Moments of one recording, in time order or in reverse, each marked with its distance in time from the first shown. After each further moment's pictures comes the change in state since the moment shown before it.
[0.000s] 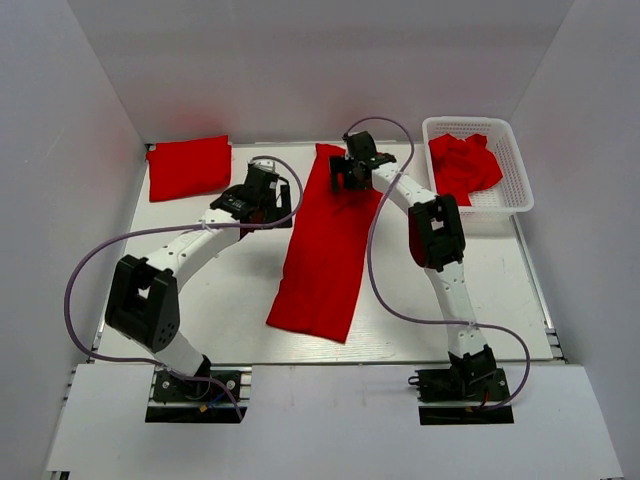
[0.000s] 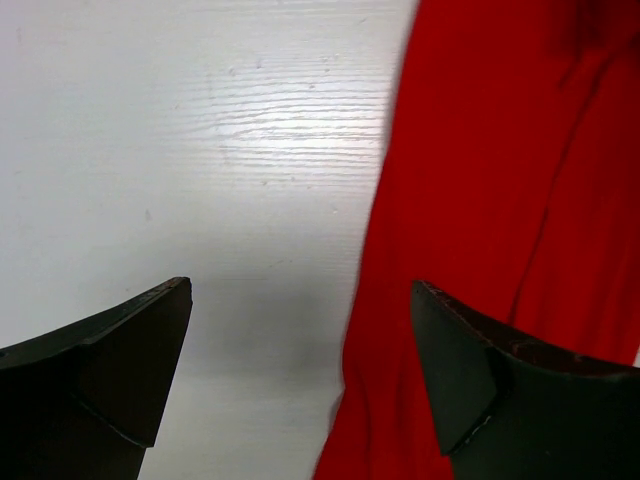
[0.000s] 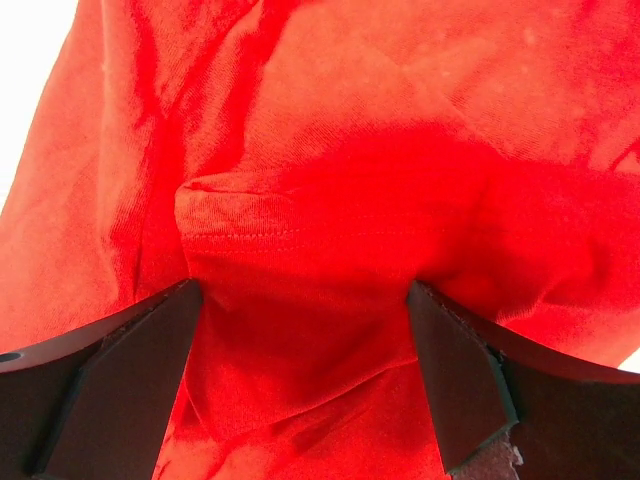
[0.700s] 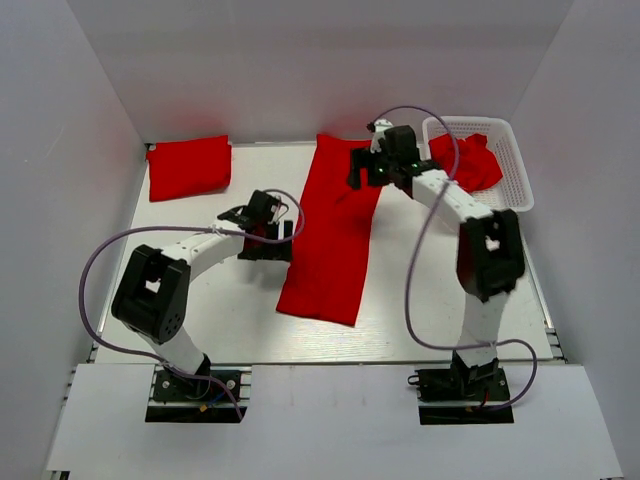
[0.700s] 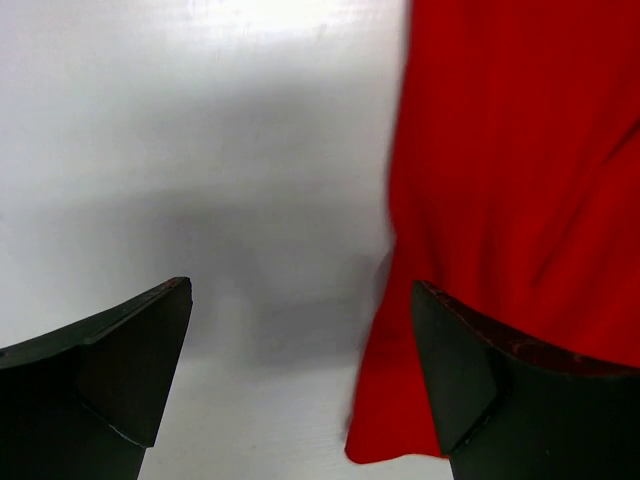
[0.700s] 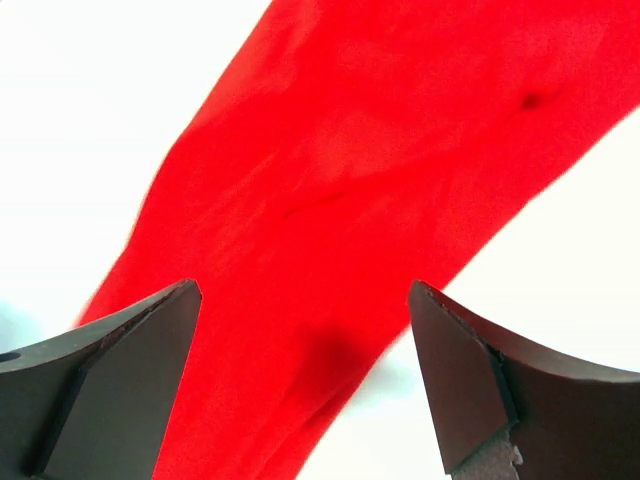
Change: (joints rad) left arm 0.017 0.055 -0.146 -0.006 0.224 0.035; right arm -0.077 -0.475 -0.513 0.281 -0.227 -0.110
